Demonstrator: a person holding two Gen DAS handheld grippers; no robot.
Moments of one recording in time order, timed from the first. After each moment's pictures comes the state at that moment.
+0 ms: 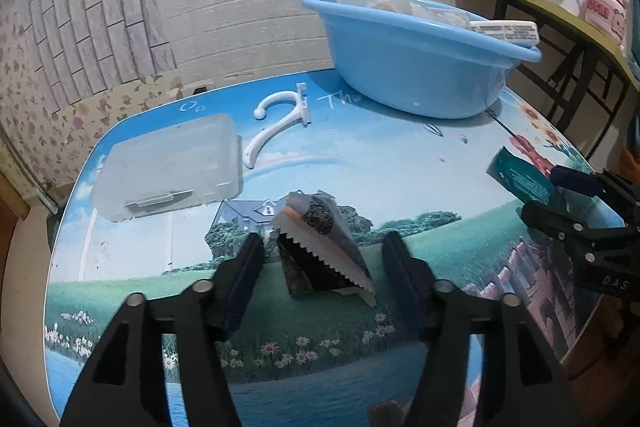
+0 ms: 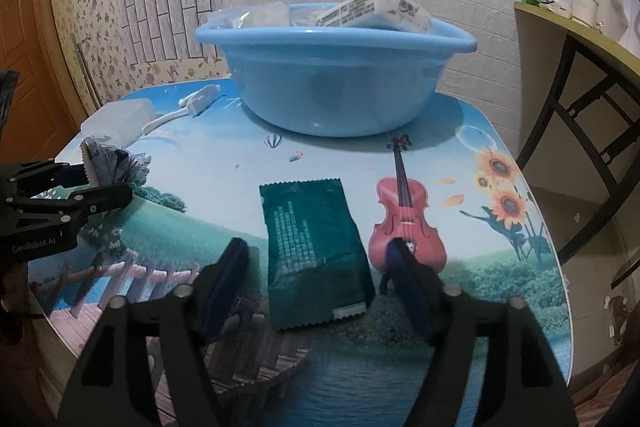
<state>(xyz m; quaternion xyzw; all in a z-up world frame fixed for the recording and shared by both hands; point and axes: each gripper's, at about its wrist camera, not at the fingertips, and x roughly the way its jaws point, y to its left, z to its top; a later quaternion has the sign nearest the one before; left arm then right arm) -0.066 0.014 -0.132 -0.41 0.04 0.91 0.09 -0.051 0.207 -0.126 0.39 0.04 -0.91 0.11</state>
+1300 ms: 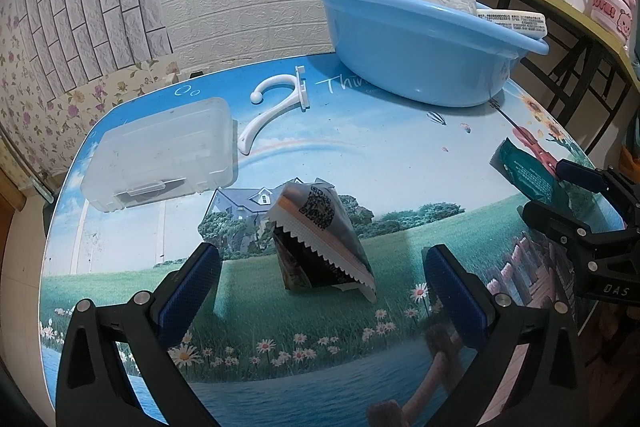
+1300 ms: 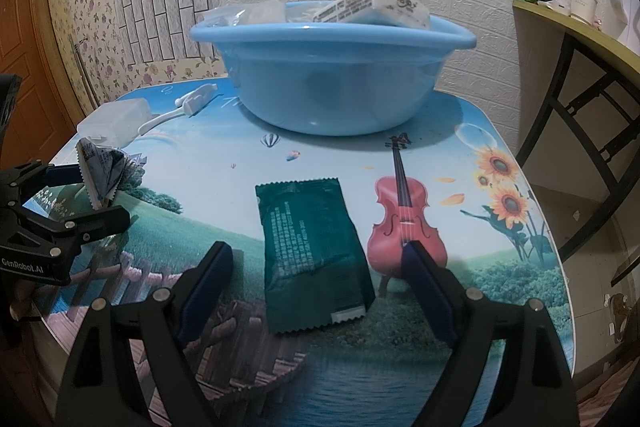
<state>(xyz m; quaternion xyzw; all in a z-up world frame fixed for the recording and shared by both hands) -0.072 0.015 -0.136 -0.44 0.03 0.89 0.10 -0.052 0.206 -0.127 0.39 0.04 -0.91 0.11</state>
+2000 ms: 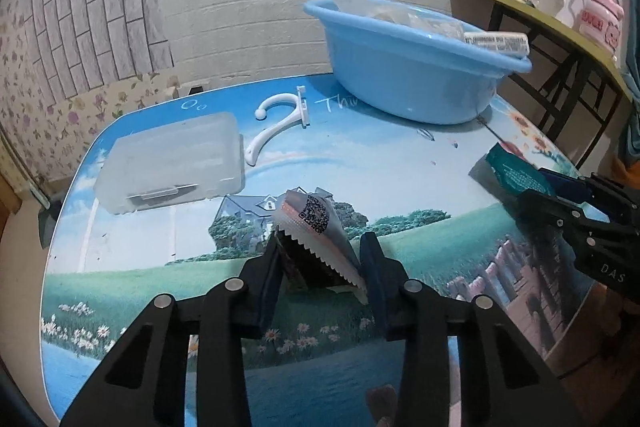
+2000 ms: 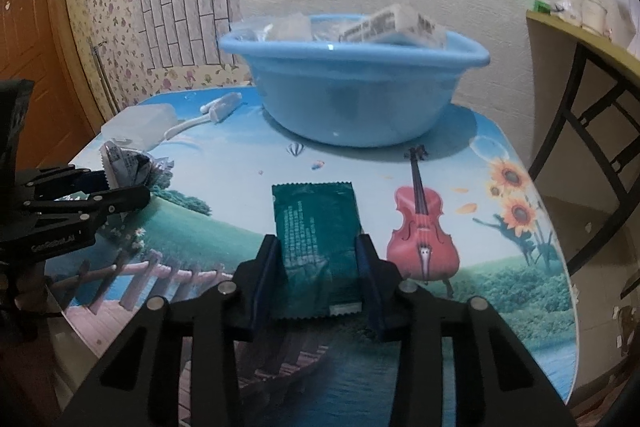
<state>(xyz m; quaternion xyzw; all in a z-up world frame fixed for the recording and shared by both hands) -0.058 0.005 -0.122 -0.41 0.01 0.91 0.10 -0.040 0.202 -0.115 0.36 0.04 -0.92 0.14</state>
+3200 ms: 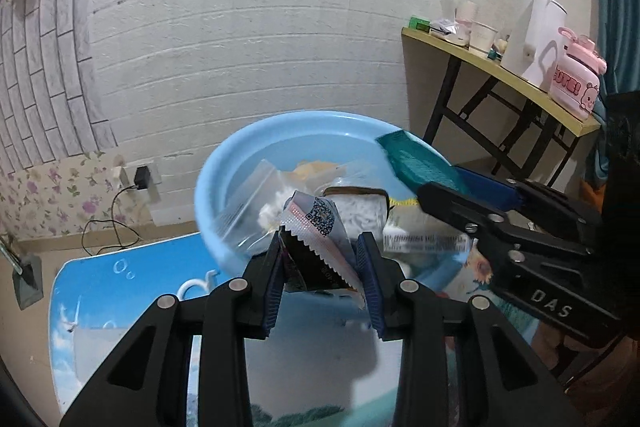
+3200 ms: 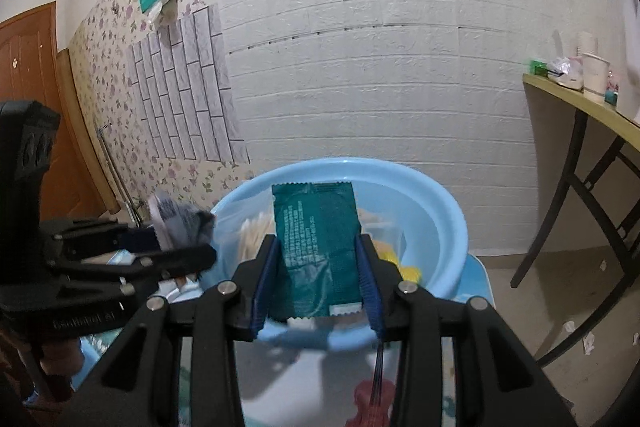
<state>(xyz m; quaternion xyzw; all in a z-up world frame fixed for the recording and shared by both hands) -0.162 0.092 -0.023 -0.36 0.01 0.92 0.18 -0.135 0.229 -0.016 0.26 -0.03 -0.95 0.16</state>
